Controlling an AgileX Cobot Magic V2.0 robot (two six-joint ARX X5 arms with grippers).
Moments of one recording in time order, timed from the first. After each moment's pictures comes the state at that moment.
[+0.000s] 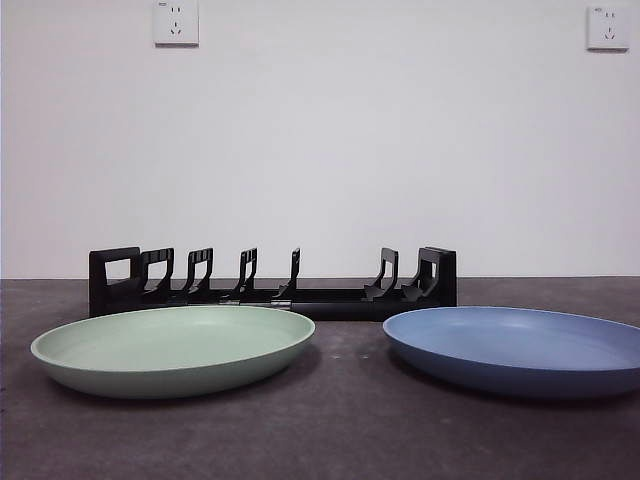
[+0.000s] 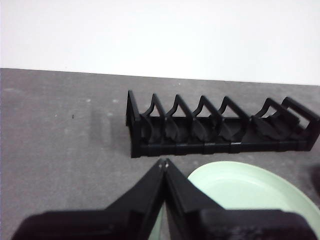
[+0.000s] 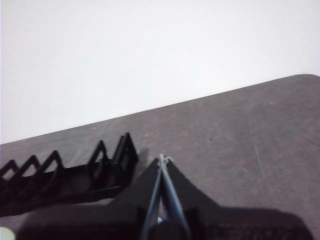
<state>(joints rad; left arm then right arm) 0.05 0.11 0.22 -0.23 0.25 -0.14 0.02 0.13 0.28 -0.17 -0.06 0.23</state>
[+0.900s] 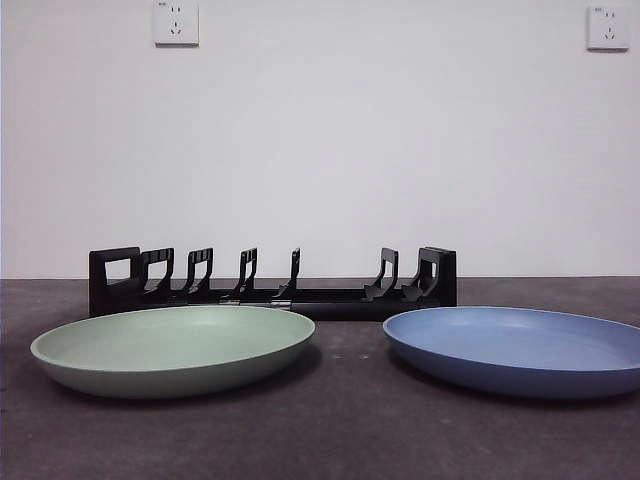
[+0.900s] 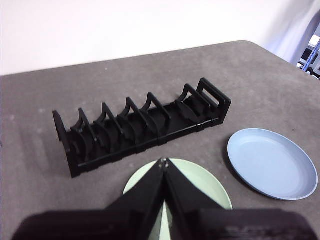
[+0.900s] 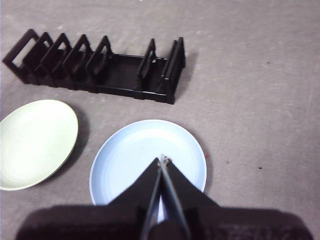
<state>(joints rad) 0.02 0.60 0.92 -0.69 0.50 0.06 0.02 0.77 1.05 -0.89 -0.32 -0.07</state>
